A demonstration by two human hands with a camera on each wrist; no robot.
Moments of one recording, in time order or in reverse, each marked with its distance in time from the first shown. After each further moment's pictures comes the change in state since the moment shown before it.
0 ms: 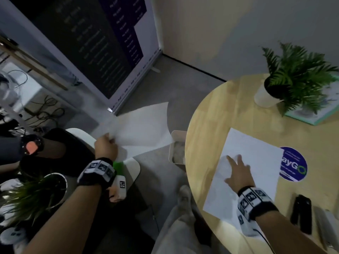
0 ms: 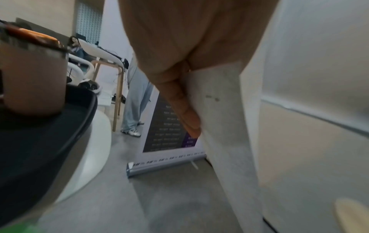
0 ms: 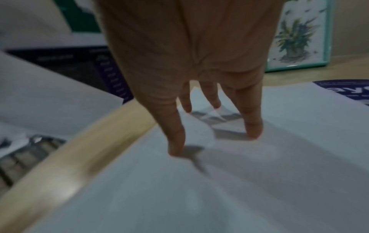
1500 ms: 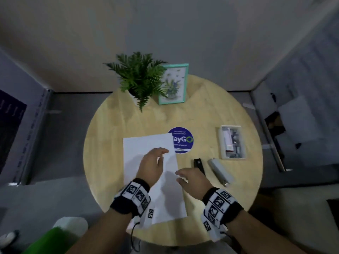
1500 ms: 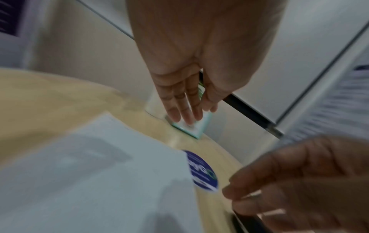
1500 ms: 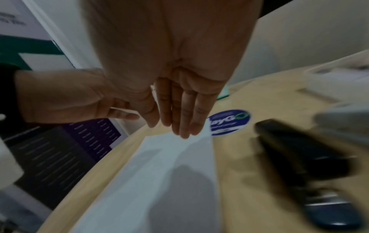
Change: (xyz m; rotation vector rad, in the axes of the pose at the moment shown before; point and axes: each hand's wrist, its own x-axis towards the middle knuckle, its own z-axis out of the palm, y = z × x) left_hand -0.268 0.224 0.217 -0.157 -0.689 1.058; right_hand -0.108 0.156 -0.029 0.562 0.145 -0.073
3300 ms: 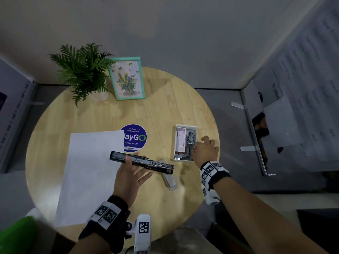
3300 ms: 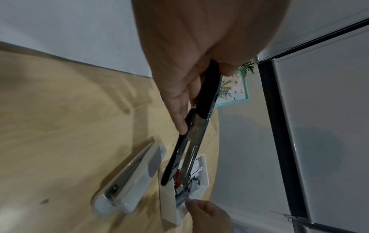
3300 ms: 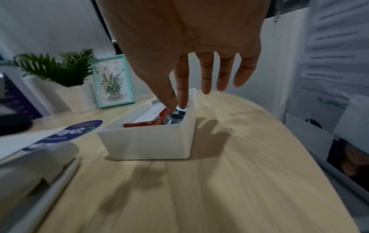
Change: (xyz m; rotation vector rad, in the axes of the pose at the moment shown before) left_hand -0.011 0.130 0.146 -1.189 0.280 -0.661; right_hand 0.033 0.217 -0.155 -0.372 0.373 0.262
